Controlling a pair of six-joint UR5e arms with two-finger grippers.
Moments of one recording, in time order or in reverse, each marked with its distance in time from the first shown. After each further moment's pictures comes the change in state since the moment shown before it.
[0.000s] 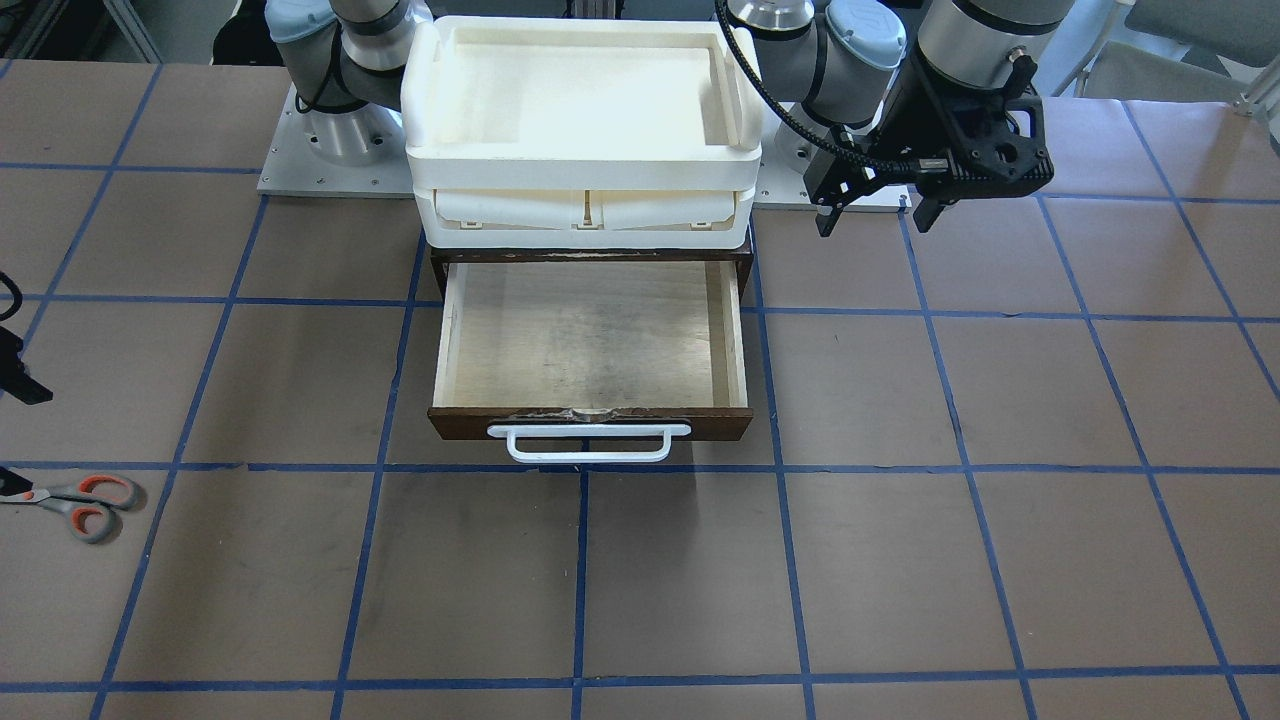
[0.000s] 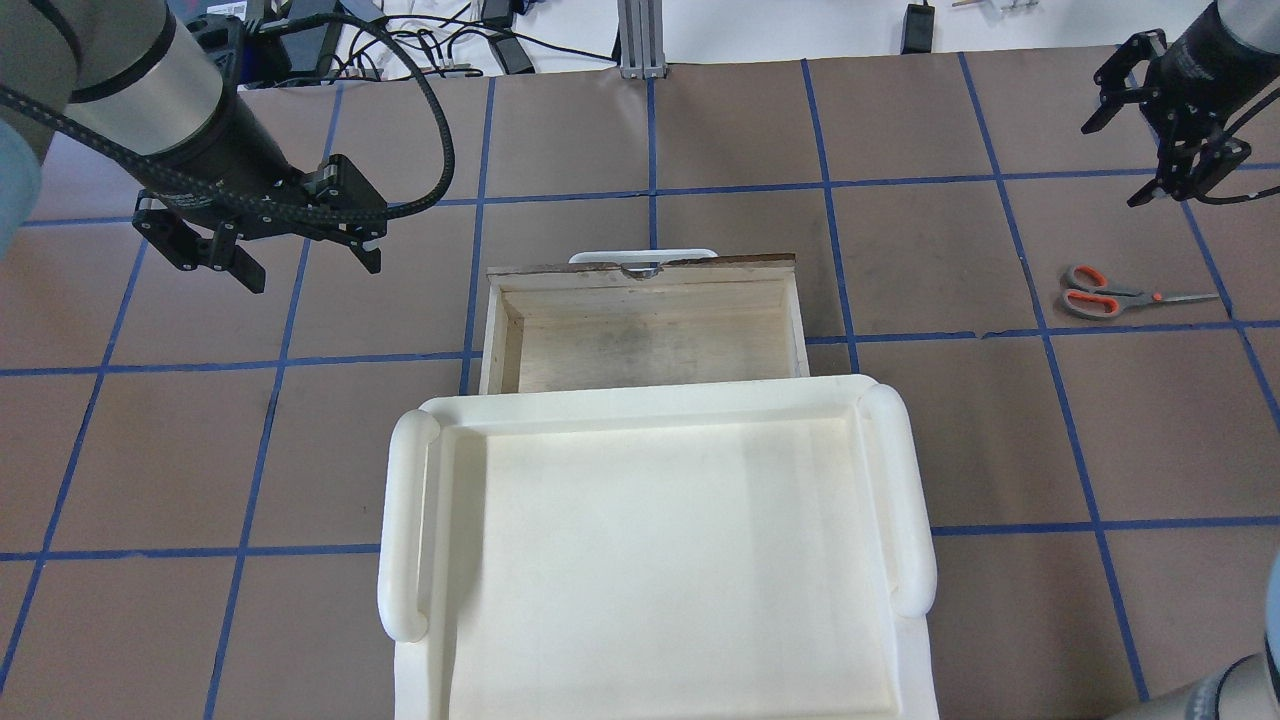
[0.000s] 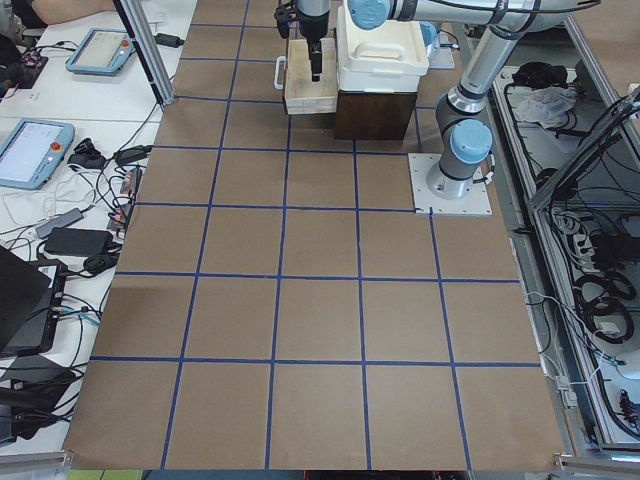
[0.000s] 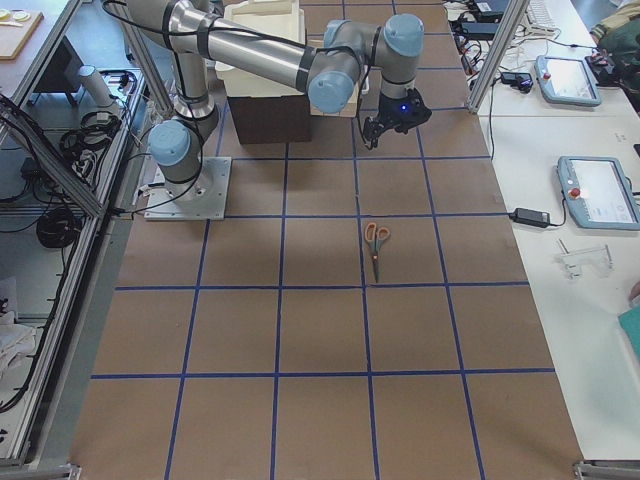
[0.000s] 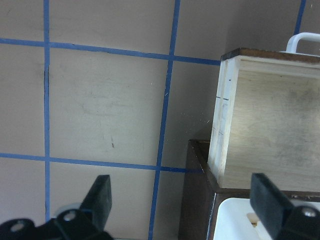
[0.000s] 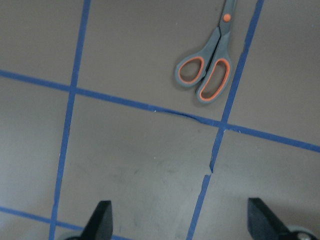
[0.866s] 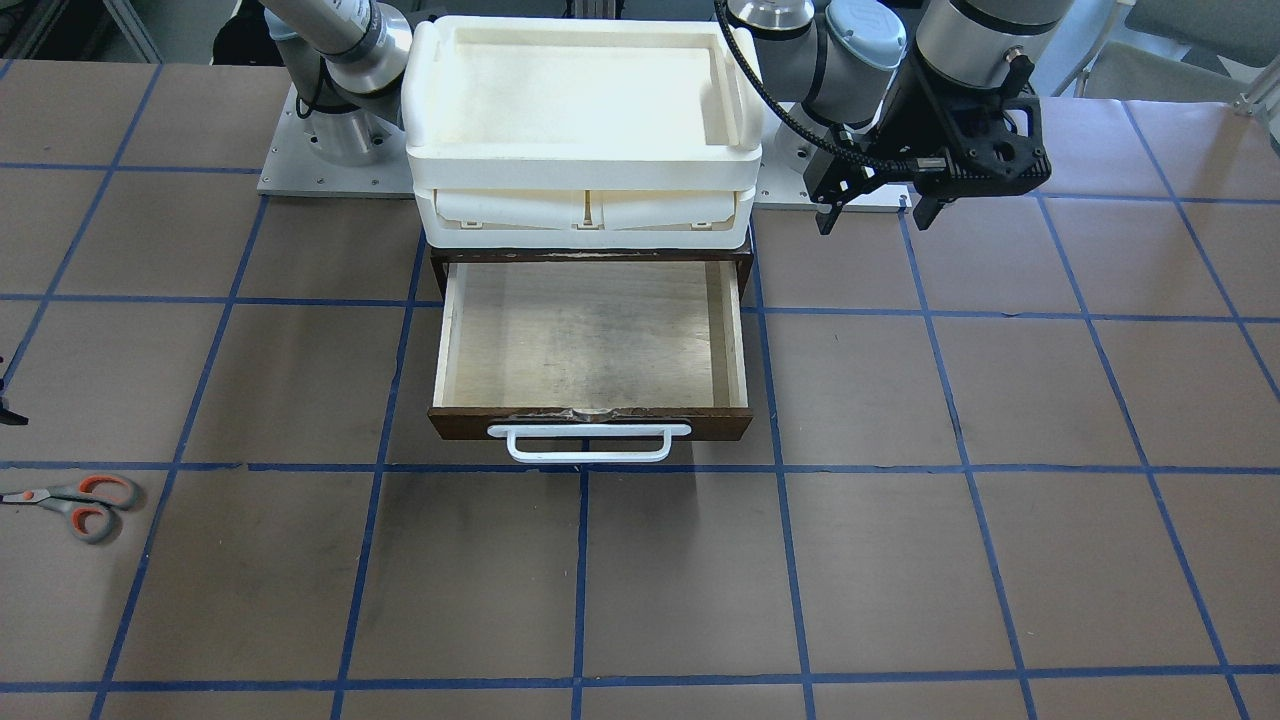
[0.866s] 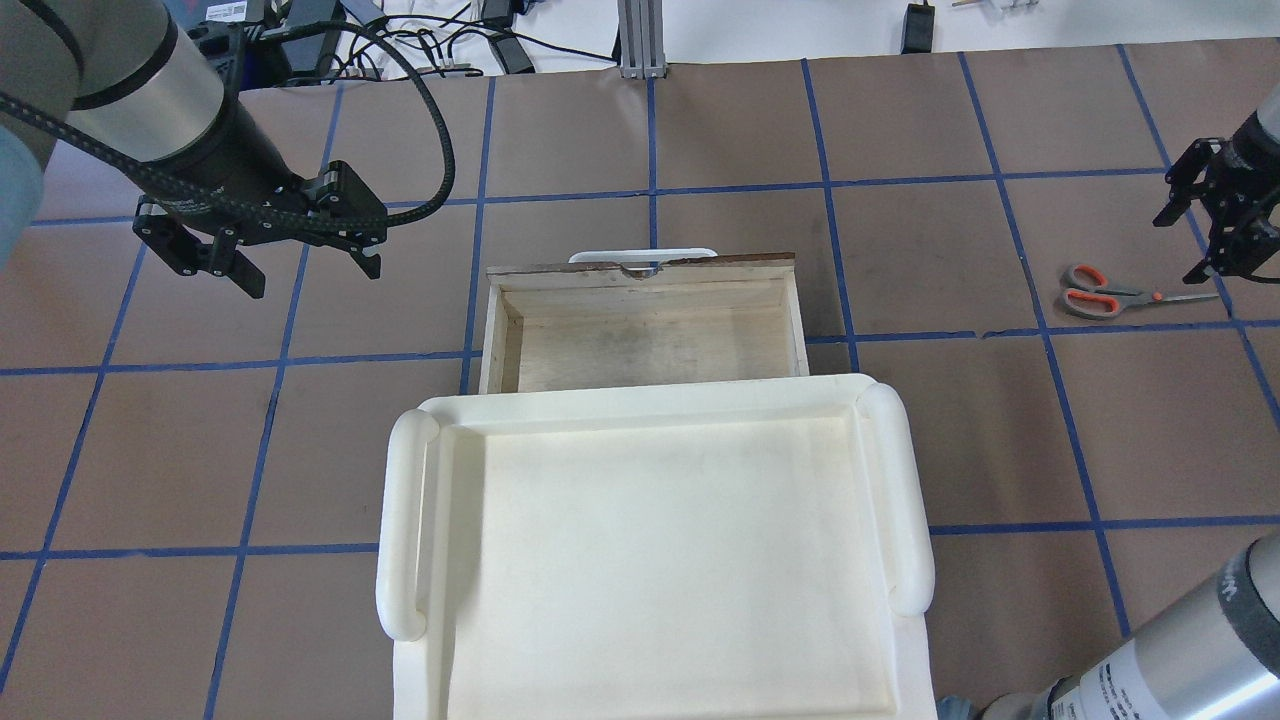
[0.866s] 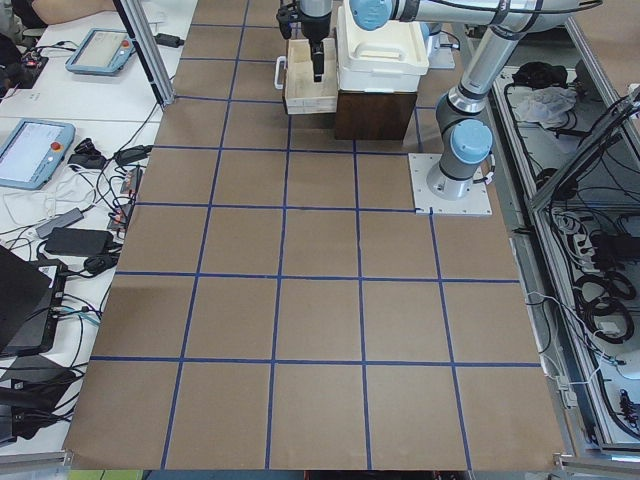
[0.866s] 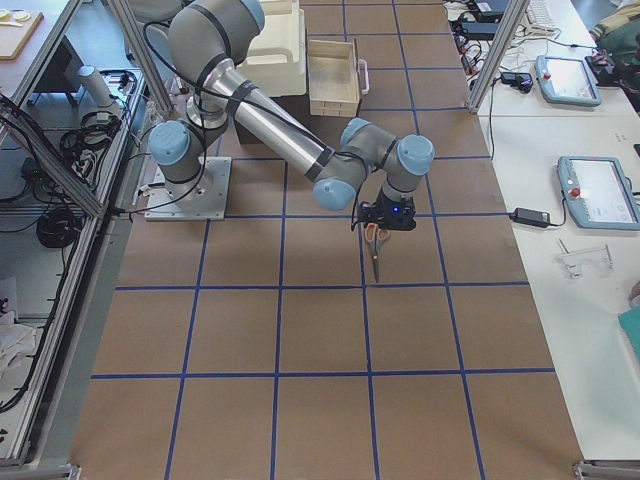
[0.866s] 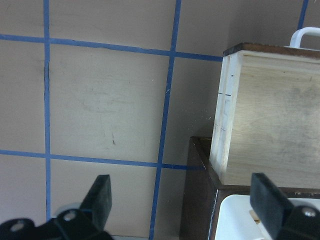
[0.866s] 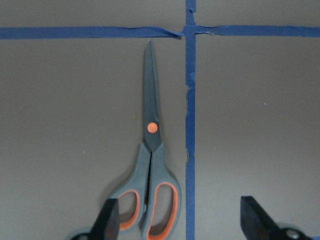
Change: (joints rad) left arm 0.000 0.006 -0.008 -0.003 0.006 0.001; right arm -0.132 0.190 0.040 -0.095 -0.137 0.094
